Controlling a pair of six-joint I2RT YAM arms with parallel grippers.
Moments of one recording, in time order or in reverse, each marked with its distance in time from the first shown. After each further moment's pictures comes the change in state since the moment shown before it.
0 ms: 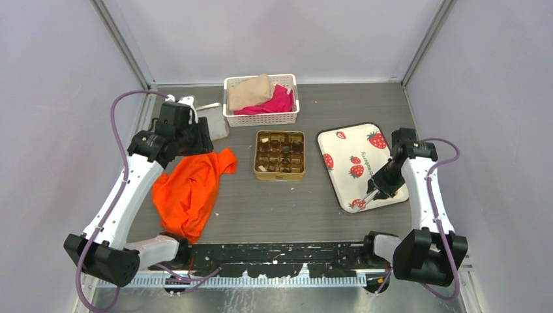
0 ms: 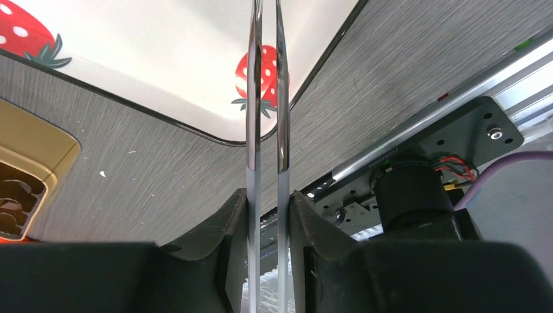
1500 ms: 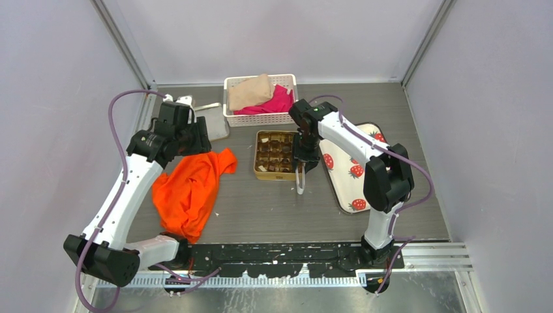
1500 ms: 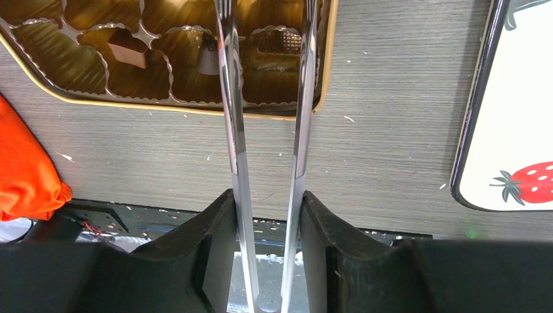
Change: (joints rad) left arm 0.000 -0.001 0.011 -0.015 -0.032 -0.016; right arm 0.718 0.694 0.548 0.136 -0.129 -0.077
